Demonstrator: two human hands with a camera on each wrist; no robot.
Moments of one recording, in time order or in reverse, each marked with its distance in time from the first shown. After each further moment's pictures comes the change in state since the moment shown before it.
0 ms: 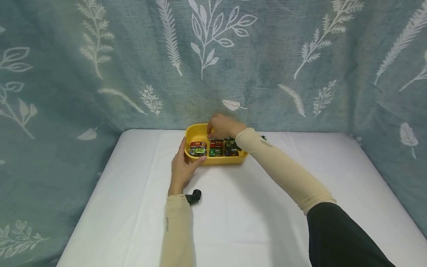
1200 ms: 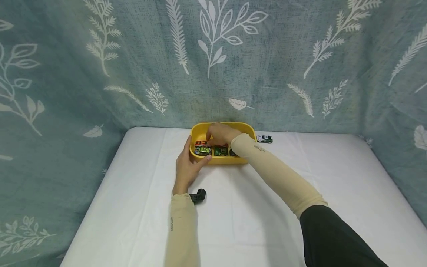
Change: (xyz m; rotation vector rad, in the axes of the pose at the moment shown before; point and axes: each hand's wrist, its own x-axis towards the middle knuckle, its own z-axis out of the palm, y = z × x) left_hand 0.001 0.001 -0.002 0.011 0.006 0.010; right_hand 0.028 -0.016 0.033 0.029 -0.127 0.017
